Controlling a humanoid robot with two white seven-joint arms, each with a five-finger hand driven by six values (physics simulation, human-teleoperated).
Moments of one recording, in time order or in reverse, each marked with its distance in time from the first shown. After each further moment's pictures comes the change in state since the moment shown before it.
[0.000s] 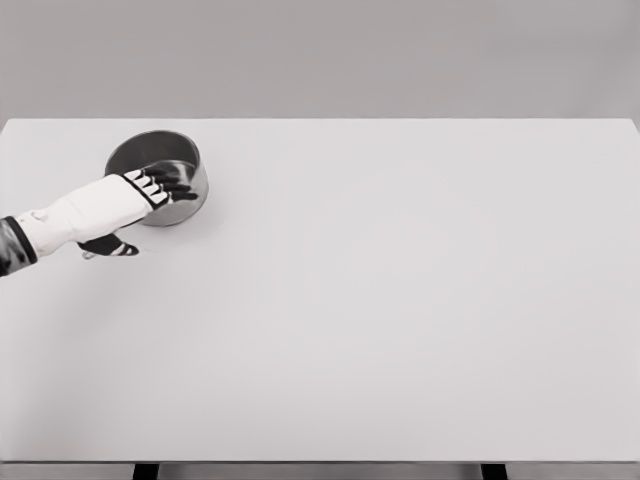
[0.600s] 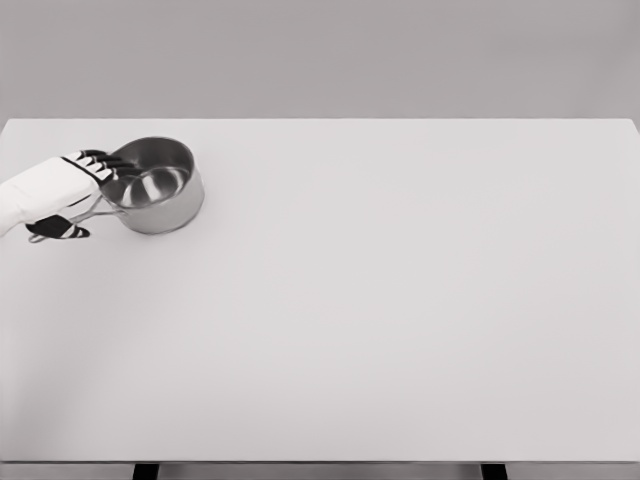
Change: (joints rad) left arm -0.012 0.021 0.096 0.139 -0.018 0.000 -0.002; right arm 0.000 0.000 0.000 0.000 0.000 0.000 0.000
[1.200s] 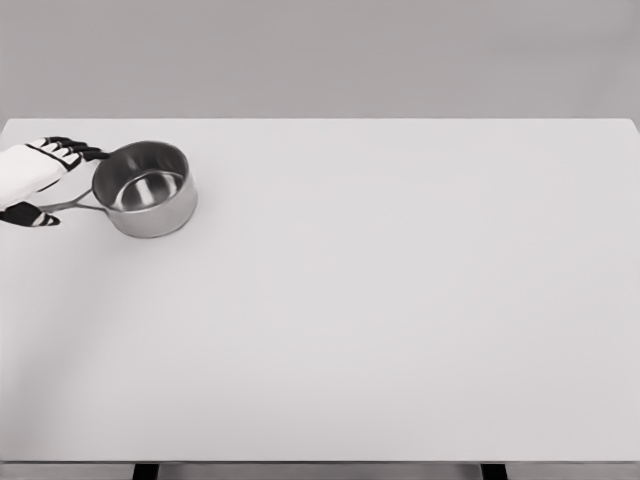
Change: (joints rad) left arm -0.028 0.001 0.058 0.085 -0.033 0.000 -0.002; right arm 0.000 0.000 0.000 0.000 0.000 0.000 0.000
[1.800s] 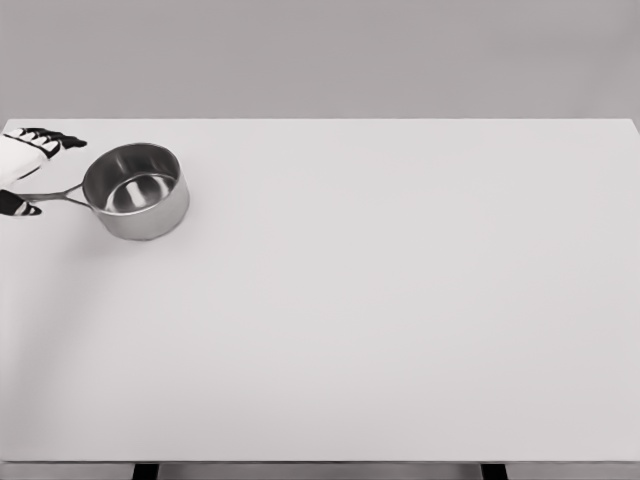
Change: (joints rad) left arm -0.081 -0.024 0.003 0.136 -0.049 0.000 0.001; right arm 0.000 0.000 0.000 0.000 0.000 0.000 0.000
